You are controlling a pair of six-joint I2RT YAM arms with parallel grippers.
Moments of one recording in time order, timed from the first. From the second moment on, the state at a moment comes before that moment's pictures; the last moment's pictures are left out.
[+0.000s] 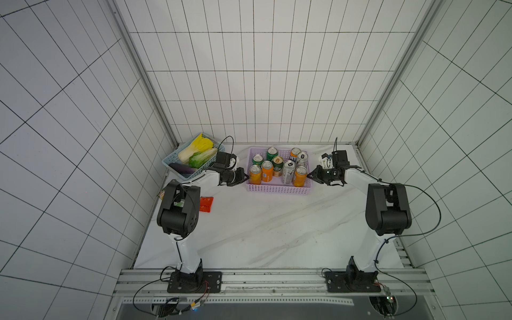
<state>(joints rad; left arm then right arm) -0.23 1.85 1.20 -0.26 0.52 -0.47 0.16 1.85 1.21 -0.35 -0.58 0.40</state>
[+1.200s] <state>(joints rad) -0.36 1.35 0.80 -0.34 0.30 -0.58 0.20 1.41 0.90 -0.50 -0.43 0.33</state>
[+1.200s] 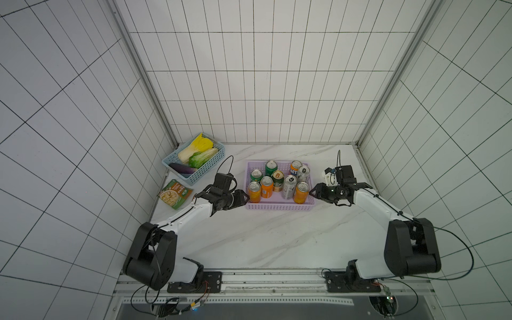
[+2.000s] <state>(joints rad) -0.61 1.65 1.27 -0.62 -0.11 -0.25 0.13 0.89 0.89 -0.74 -0.11 0.21</state>
